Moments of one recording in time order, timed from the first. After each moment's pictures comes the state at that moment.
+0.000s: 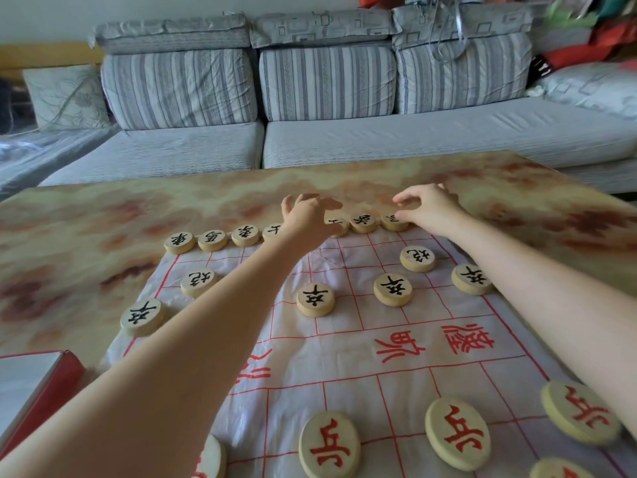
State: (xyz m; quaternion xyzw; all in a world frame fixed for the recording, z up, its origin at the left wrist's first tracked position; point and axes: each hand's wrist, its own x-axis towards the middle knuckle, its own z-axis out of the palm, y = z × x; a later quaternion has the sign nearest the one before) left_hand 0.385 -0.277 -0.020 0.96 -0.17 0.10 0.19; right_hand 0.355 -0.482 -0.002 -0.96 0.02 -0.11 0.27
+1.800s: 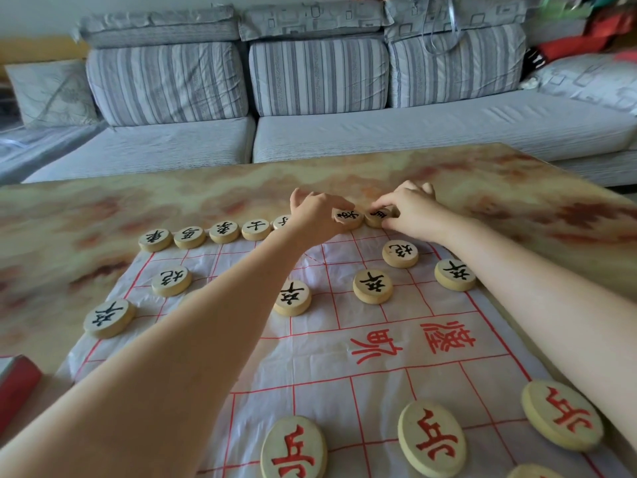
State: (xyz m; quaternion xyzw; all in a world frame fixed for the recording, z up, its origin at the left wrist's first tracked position) left_hand 0.396 -0.320 -0.032 0.95 -0.20 0.11 0.20; right_hand 0.362 -0.497 -0.017 -0.98 -0.08 -0.07 0.15
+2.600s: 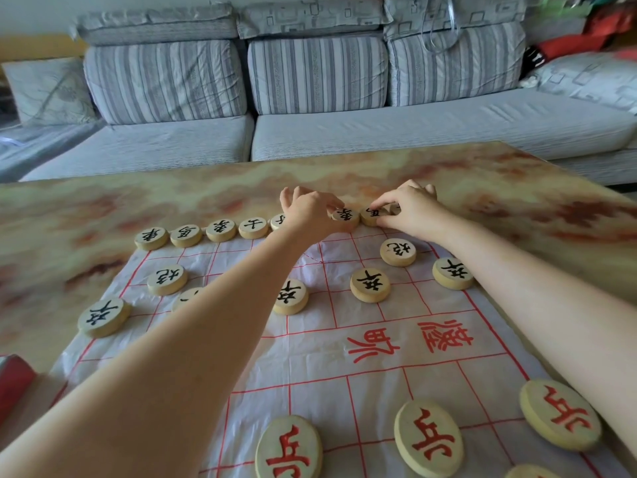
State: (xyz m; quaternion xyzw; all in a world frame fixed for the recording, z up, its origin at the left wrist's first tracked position) left_hand 0.393 -0.320 -0.031 0.97 -0.14 0.12 0.18; right_hand 0.361 -0.498 -0.020 -0.97 -0.09 -0.09 0.19
